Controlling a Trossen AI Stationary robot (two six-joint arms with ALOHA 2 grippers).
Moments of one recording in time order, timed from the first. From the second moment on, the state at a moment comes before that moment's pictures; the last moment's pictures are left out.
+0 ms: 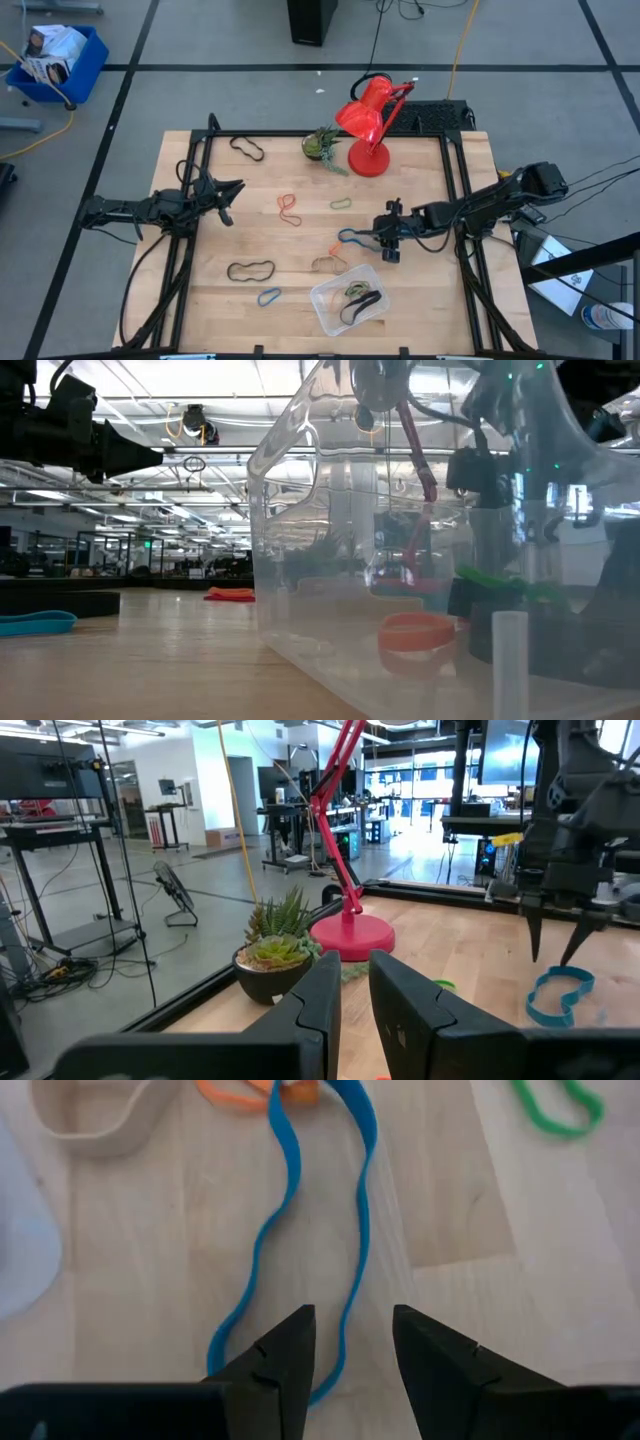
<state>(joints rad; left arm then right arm) -0.07 0.01 0.03 0.03 -0.55 0.05 0.17 1.37 0.53 -0.18 0.17 0.27</state>
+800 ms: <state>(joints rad) -0.07 0.01 0.03 0.03 -0.55 0.05 0.17 1.37 0.43 -0.09 0.13 0.36</state>
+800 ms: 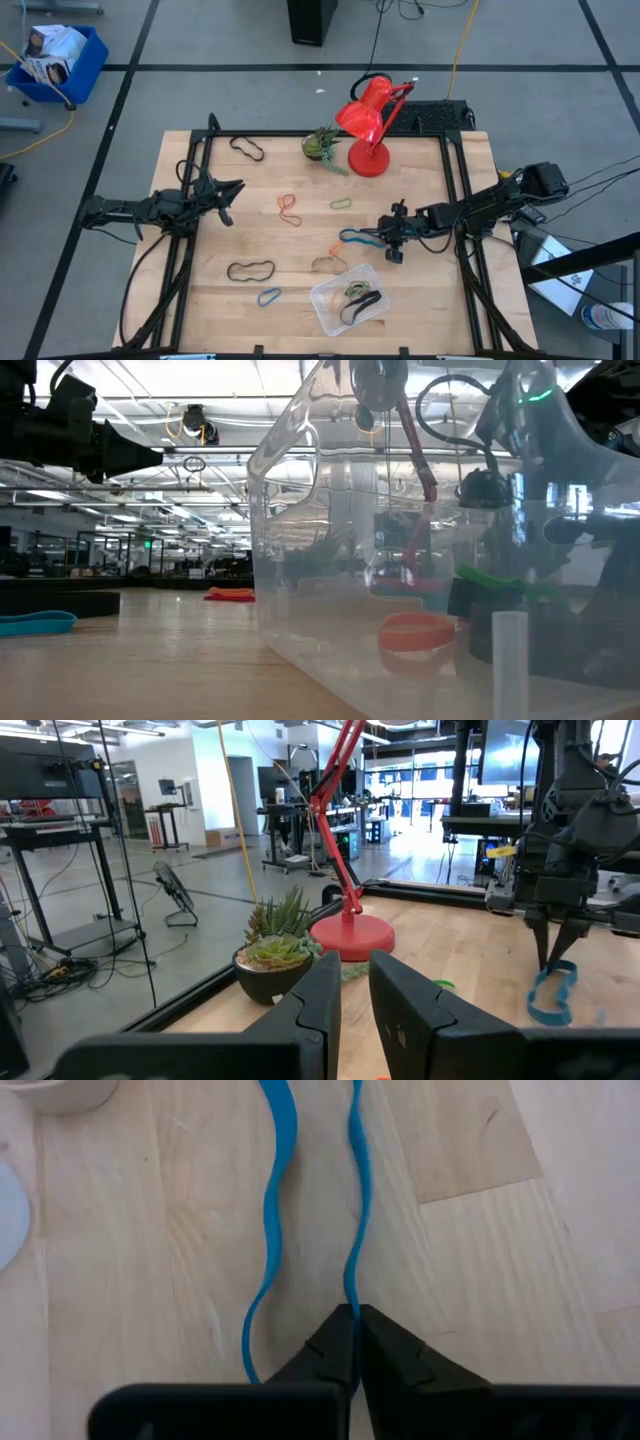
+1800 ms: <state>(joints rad) -0.07 0.01 0.03 0.03 -0.55 0.05 0.31 1.18 1.05 -0.41 0.19 0.11</state>
